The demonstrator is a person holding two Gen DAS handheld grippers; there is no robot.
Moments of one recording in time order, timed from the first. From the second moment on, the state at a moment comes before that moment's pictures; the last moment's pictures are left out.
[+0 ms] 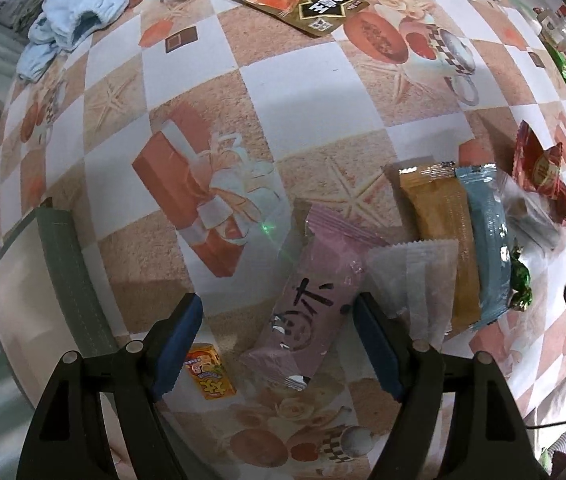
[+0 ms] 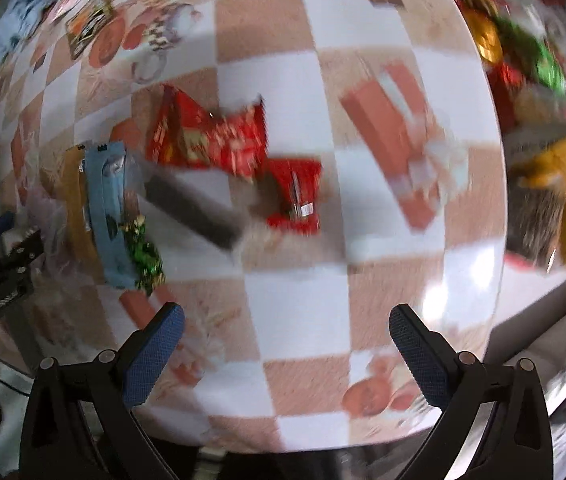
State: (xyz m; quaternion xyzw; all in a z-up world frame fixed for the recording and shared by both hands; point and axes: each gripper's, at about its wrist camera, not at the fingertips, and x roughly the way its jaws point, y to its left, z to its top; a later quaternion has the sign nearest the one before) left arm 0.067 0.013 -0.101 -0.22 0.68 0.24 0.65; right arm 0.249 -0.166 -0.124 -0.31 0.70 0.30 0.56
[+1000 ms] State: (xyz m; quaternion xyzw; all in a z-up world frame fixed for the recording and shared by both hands) left arm 0.085 0.009 -0.102 -0.22 0.68 0.20 0.67; right arm 0.207 -0.076 -0.101 -0.38 0.65 0.38 0.54
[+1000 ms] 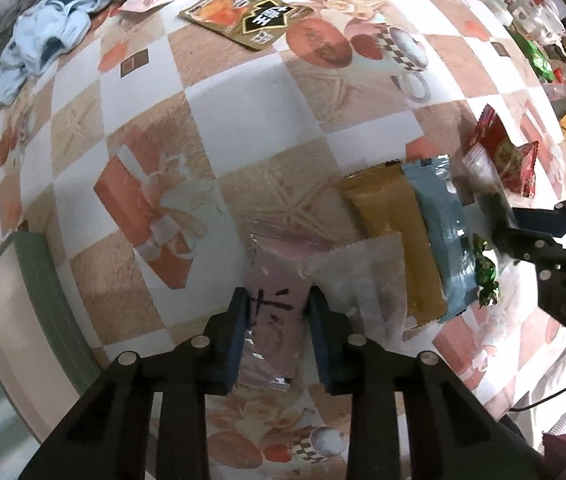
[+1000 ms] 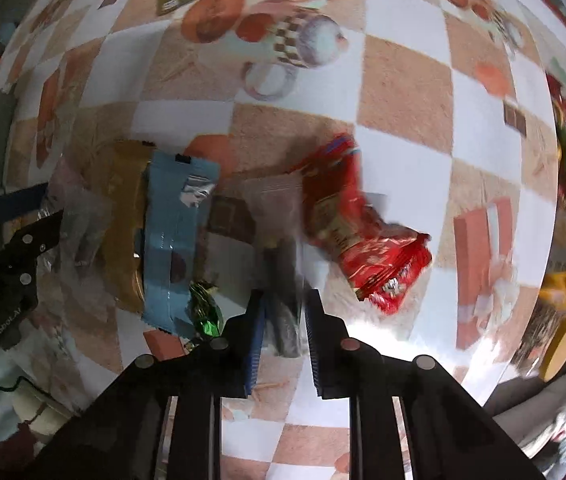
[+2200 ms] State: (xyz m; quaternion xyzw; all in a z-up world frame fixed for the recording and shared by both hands) left arm 0.013 -0.044 -0.072 -0.30 0.65 0.22 0.66; right arm 0.212 -0.187 -0.080 -0.26 0.75 0.30 0.53
